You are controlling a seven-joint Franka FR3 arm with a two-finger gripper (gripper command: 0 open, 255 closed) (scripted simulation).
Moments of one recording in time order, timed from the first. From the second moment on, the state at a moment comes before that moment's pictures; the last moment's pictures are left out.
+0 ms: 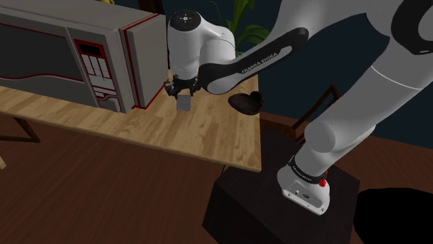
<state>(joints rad) -0.41 -0.06 0.86 -2.26 -0.53 2.32 1.27</state>
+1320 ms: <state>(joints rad) -0.37 -0.21 0.80 -2.12 -0.31 2.13 1.04</state>
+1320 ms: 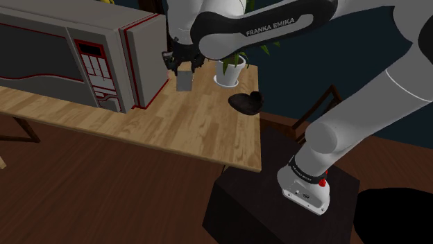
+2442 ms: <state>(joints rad) -0.28 -0.65 0.39 -2.47 -0.11 2.17 0.60</state>
